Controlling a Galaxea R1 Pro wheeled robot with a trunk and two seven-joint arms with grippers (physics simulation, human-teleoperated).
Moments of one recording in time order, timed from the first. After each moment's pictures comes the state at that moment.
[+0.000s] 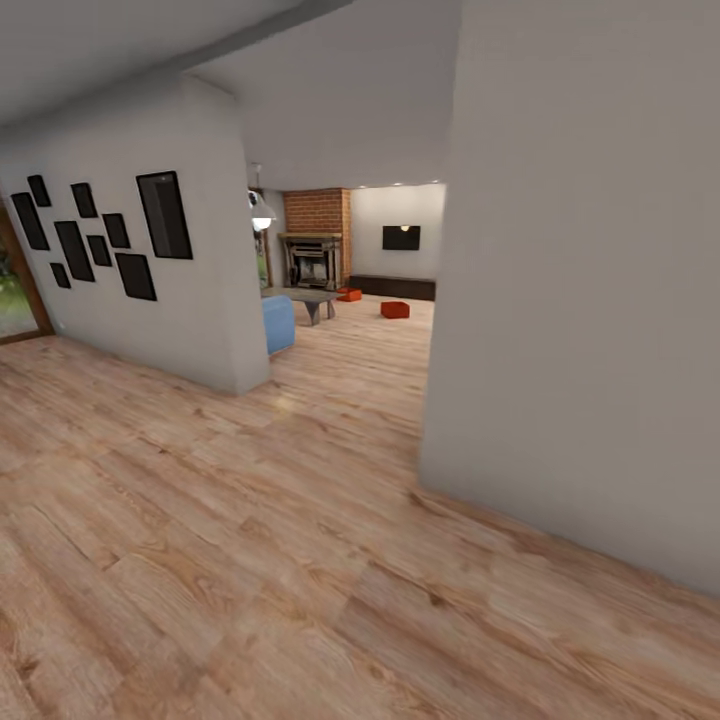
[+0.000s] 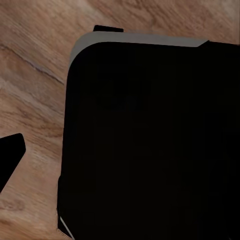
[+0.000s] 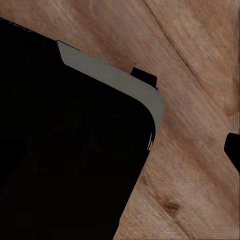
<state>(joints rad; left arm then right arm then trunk) 0.00 0.00 0.06 -0.05 0.07 -0.06 -0.01 -0.11 -0.07 0.48 0.03 -0.12 -0.13 0.17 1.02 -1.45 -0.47</state>
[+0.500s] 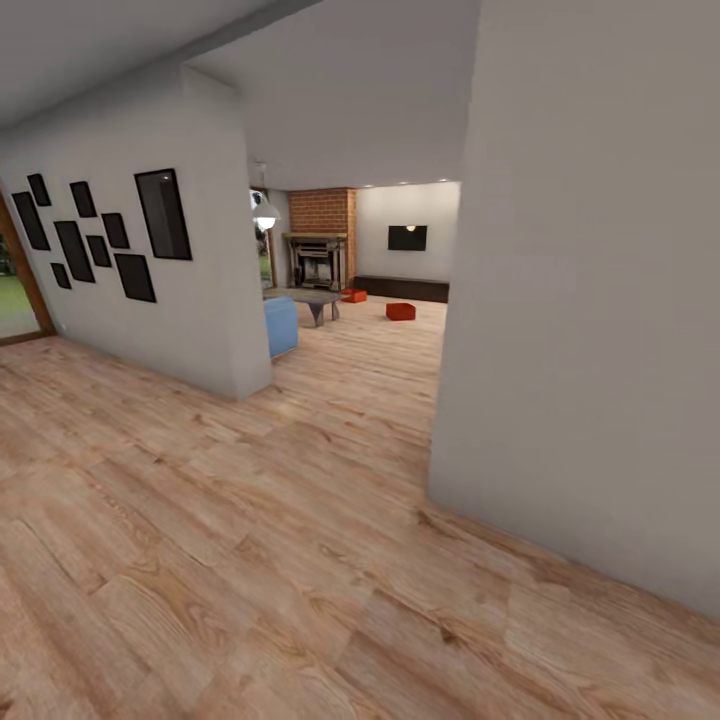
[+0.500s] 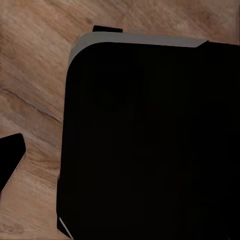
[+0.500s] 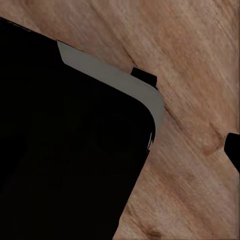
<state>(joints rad) 0.00 -0.01 0.06 -0.05 0.07 -0.06 -0.01 -0.11 -0.07 0.48 0.03 -0.12 -0.13 0.17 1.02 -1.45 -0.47</state>
